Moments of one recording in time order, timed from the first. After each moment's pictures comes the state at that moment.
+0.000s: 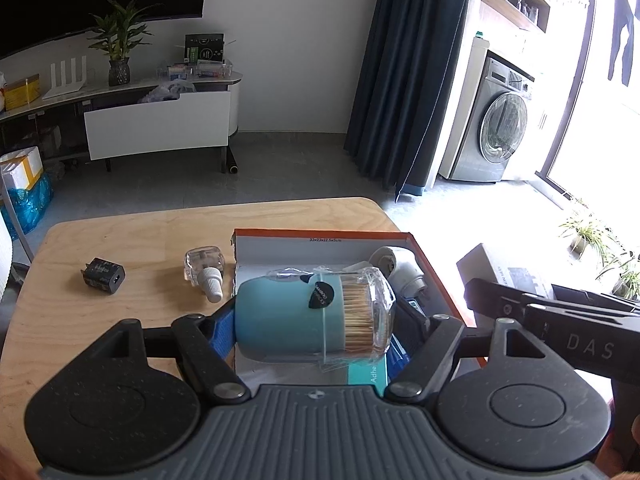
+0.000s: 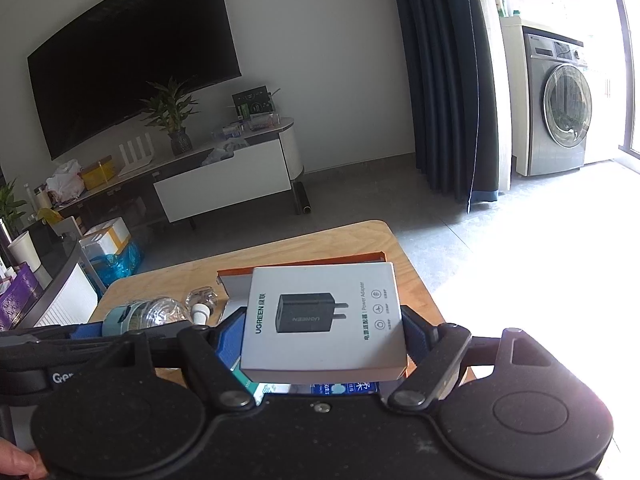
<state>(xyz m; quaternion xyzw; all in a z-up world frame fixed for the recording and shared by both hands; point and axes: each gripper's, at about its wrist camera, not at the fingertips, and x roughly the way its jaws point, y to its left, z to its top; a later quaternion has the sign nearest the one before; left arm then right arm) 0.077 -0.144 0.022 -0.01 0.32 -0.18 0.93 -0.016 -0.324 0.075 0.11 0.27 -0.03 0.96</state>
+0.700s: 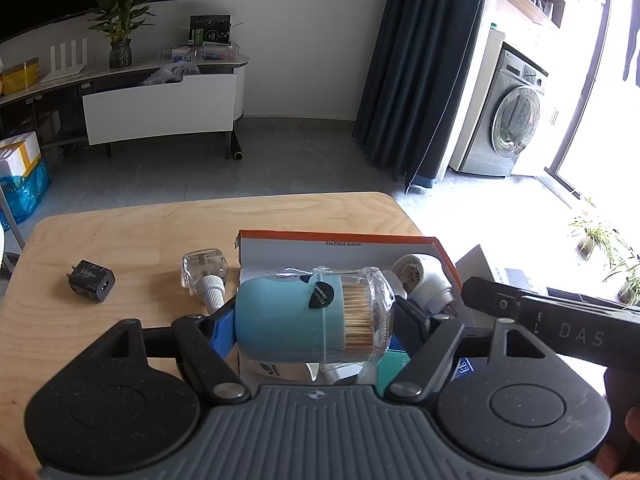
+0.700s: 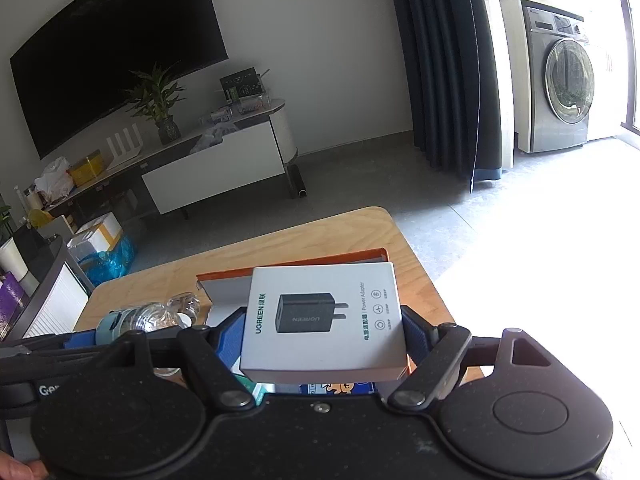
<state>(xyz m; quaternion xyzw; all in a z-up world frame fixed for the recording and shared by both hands) 0.117 -0.145 0.011 -0.02 0.35 -0.17 0.92 0.041 -0.341 0.060 0.13 0.30 -0.03 0.95</state>
